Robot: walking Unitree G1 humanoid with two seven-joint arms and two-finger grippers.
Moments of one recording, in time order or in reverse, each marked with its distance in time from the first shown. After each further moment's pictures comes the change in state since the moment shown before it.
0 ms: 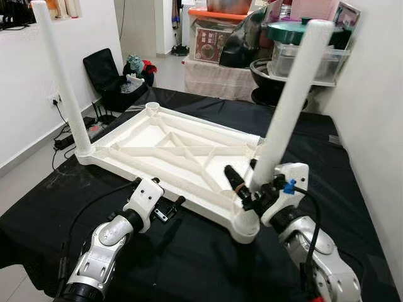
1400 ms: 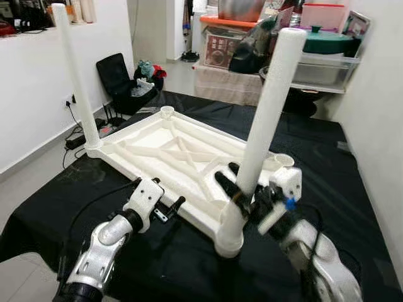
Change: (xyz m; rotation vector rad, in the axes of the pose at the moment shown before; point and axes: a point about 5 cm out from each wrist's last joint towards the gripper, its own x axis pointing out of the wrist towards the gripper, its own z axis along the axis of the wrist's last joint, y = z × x) left arm 0.003 -0.002 0.004 0.007 -0.016 -0.023; right arm 0.012 -0.042 -0.005 -0.115 0.093 -0.434
